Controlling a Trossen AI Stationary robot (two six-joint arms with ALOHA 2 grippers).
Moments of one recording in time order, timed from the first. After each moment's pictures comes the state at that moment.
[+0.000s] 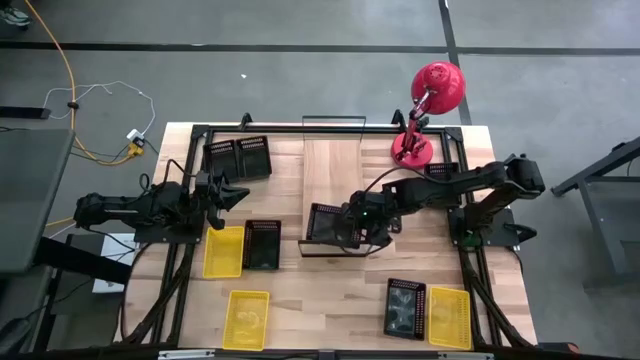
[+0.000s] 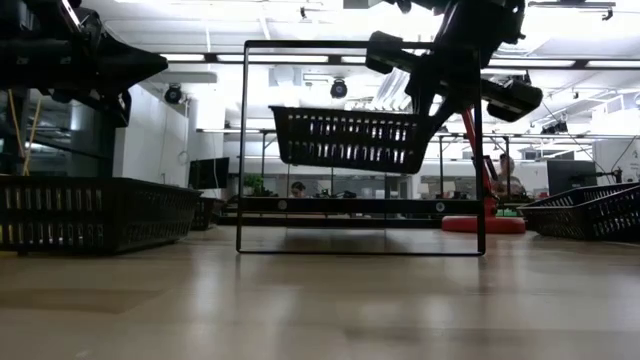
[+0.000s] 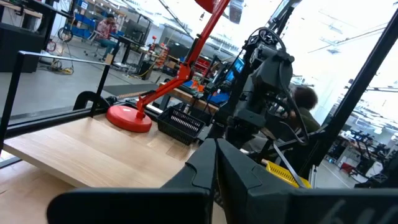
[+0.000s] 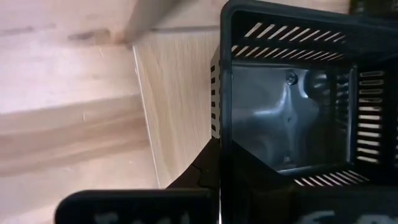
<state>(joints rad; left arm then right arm) 0.10 0.01 0.01 0.13 -0.22 -0.39 0.08 1.56 1.13 -0.69 -0.03 -1.43</state>
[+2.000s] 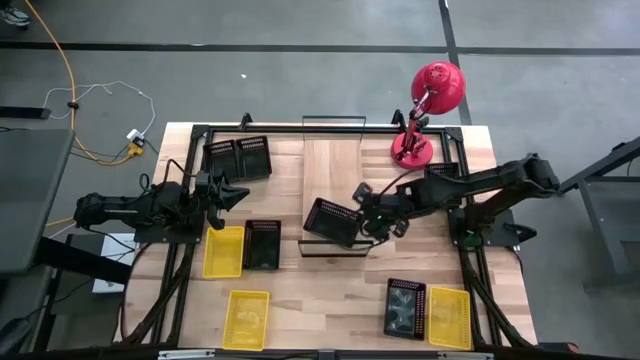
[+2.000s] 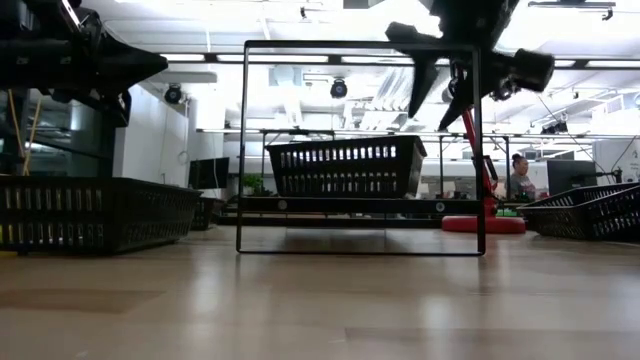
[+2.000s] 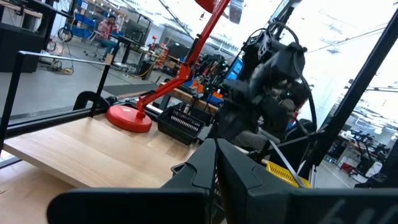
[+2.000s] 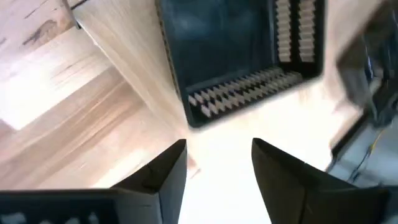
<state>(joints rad) 0.10 0.01 0.01 0.13 -0.22 -0.39 0.13 1.43 1.13 -0.79 0.27 -0.93</state>
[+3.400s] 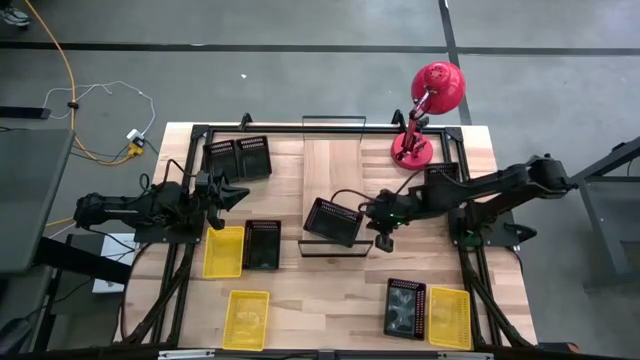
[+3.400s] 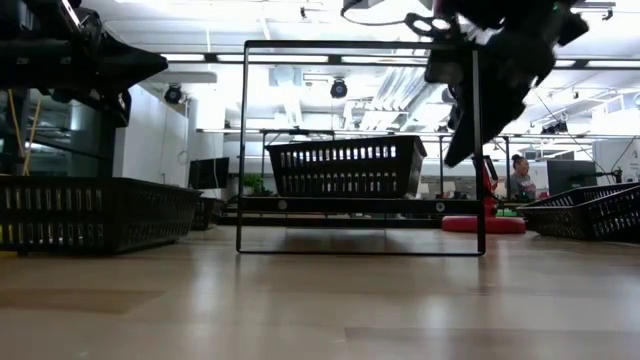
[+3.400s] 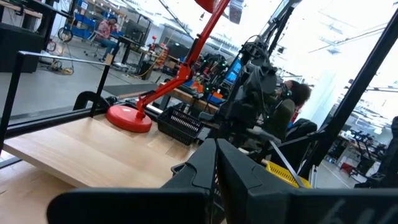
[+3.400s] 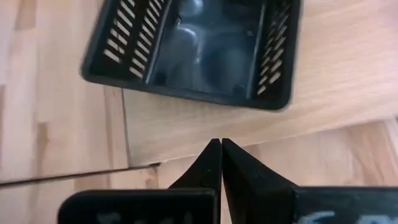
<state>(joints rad) 0.10 0.01 0.01 0.13 -0.22 -0.39 0.08 1.35 0.76 -0.36 0.00 0.26</state>
